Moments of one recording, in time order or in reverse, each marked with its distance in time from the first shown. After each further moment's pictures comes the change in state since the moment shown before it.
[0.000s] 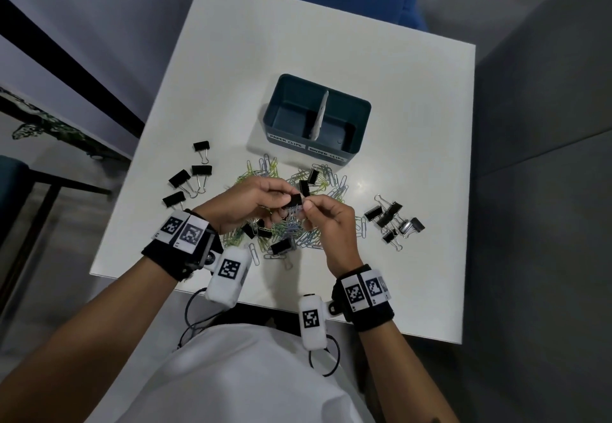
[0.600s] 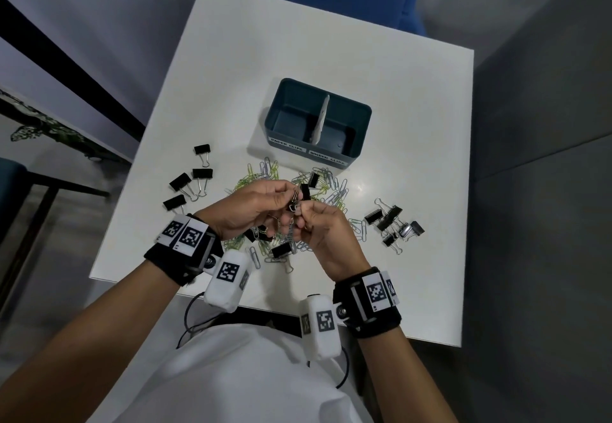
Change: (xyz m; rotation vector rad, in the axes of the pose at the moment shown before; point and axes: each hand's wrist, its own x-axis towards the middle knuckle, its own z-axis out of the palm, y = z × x) left_hand -0.004 0.001 0.001 -0.181 -0.191 0.086; right_hand 0.001 -0.014 0.007 0.310 -0.188 0.319
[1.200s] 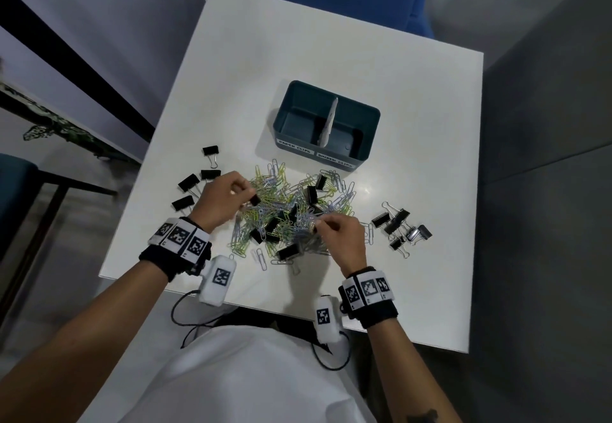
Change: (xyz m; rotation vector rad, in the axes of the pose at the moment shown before) left_hand -0.007 -0.036 -0.070 0.617 0.746 -0.049; right_hand 0.025 0.034 -0.040 -0.802 0.422 -0.098
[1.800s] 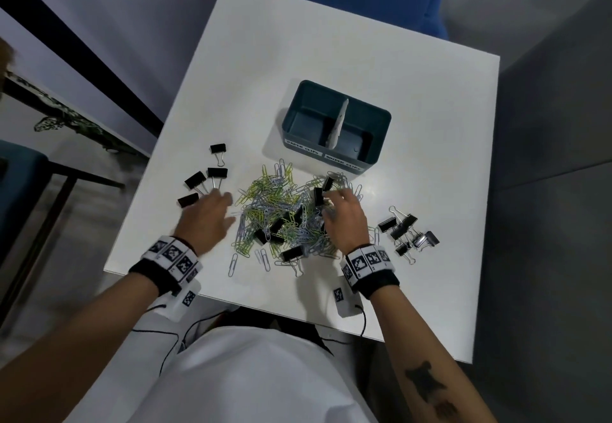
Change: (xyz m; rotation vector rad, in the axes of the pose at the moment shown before) left_hand -0.013 -0.065 -0.008 0.804 0.033 0.219; right_hand 0.050 0.009 0.008 -0.624 0.048 -0.426
